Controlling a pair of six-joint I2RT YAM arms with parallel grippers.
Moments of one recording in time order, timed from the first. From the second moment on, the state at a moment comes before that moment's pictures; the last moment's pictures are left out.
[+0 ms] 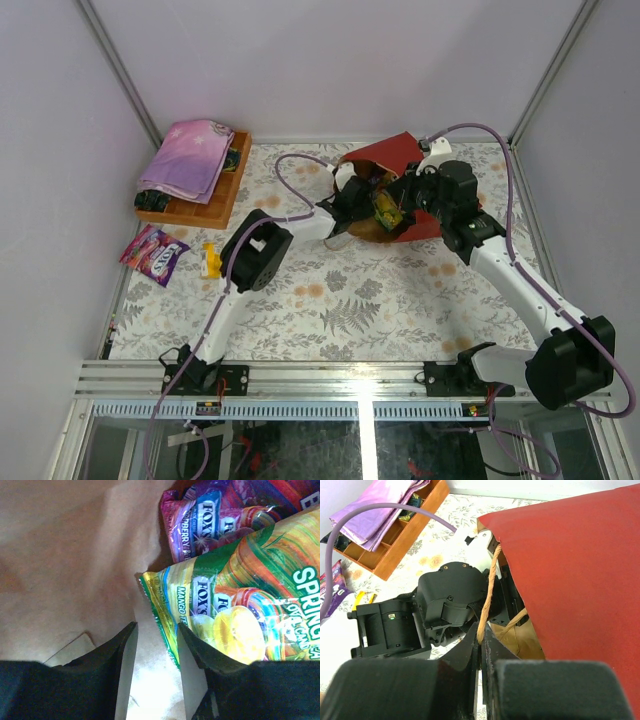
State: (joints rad) left arm -0.67 2.37 1.70 0.07 -0.27 -0.81; right arm 0.37 1.24 1.02 -0.07 -0.17 0.27
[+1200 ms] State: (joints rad) left arm -0.65 2.38 1.70 0.06 -0.17 -0.94; right arm 0.37 1.22 1.00 -0.07 -0.15 0.25
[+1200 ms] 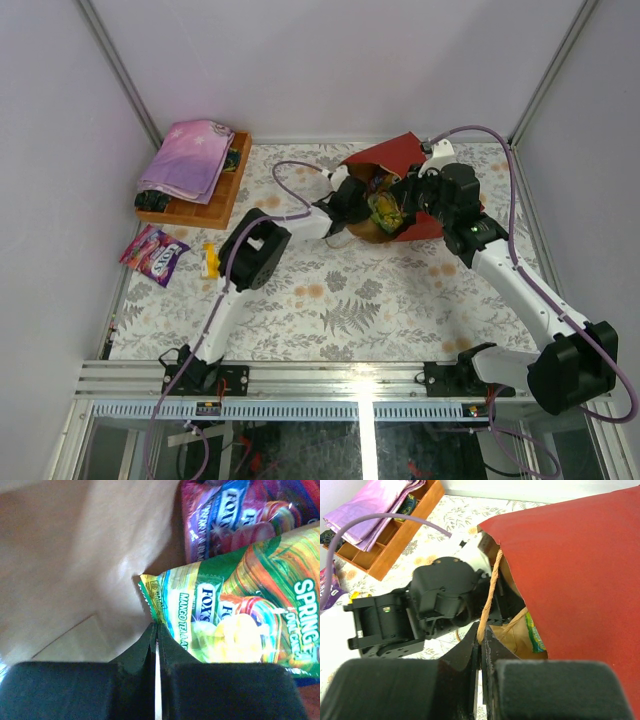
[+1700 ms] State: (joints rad) left arm -0.63 1.99 1.29 0.15 -0.21 -0.90; right arm 0.37 1.21 1.00 -0.07 -0.15 0.26
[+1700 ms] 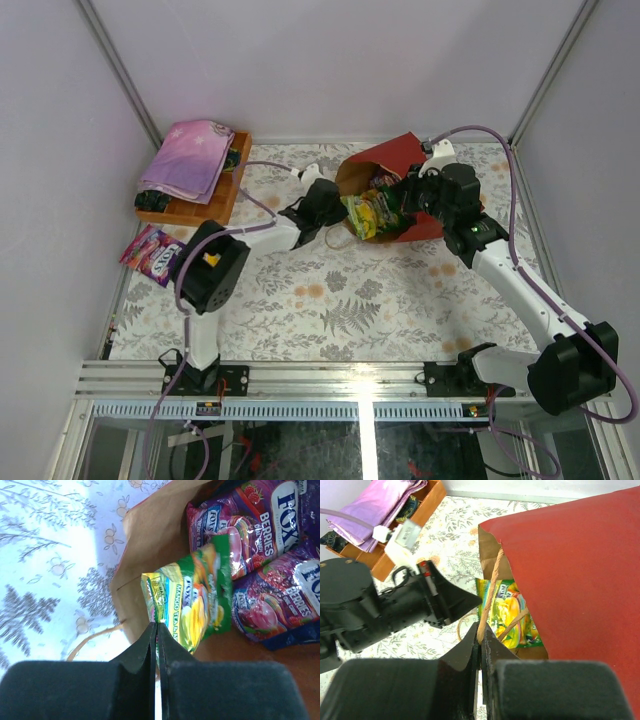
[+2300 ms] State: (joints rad) left arm -0.63 1.75 0.93 0.19 -0.32 -0.84; right arm 0.37 1.21 1.00 -0.06 -0.18 0.28
